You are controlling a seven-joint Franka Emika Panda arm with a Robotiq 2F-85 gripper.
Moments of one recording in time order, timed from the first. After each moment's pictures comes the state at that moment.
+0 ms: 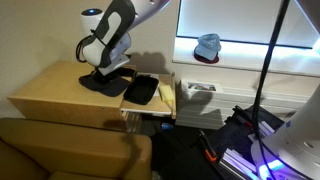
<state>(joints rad) 0.49 0.94 -0.05 -1.44 -0.15 2.59 0.25</state>
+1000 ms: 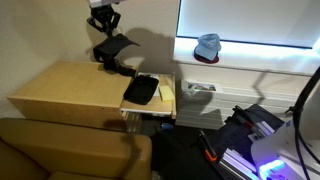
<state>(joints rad) 0.46 0.53 -0.04 -1.47 -0.18 2.07 0.39</state>
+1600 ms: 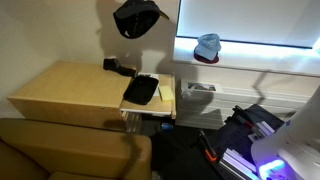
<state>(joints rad) 0.41 0.03 0.03 -1.80 -0.21 1.84 0.86</state>
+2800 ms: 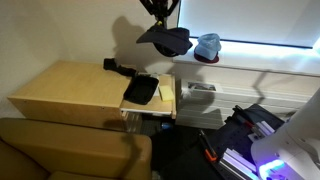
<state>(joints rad) 0.23 -0.22 0.18 -2.22 -0.19 1.95 1.49</state>
